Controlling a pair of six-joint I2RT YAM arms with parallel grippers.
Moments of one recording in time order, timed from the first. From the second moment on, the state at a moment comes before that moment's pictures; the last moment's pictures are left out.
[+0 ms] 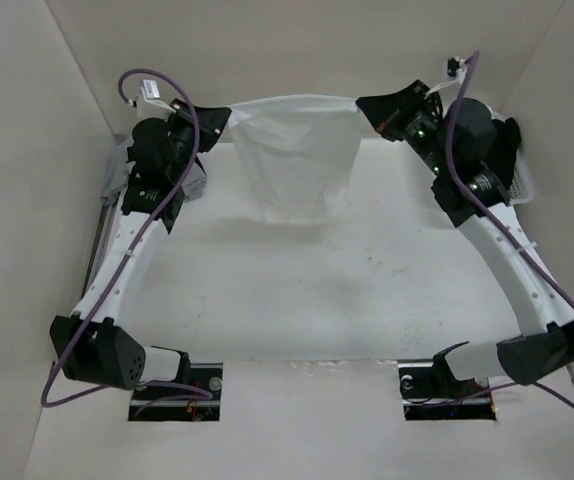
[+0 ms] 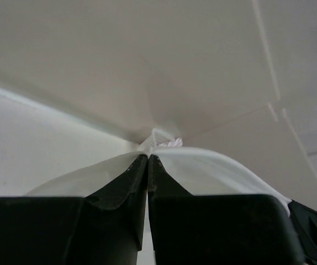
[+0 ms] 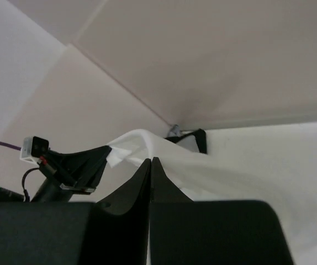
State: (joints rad) left arm -0.20 1.35 1.31 0.10 0.12 -0.98; right arm 0.39 1.39 1.57 -0.07 -0.12 0.77
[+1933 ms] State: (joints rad) left arm -0.56 1.45 0.47 0.31 -0.12 -0.66; right arm 0.51 0.85 0.30 -0.11 0.18 0.95
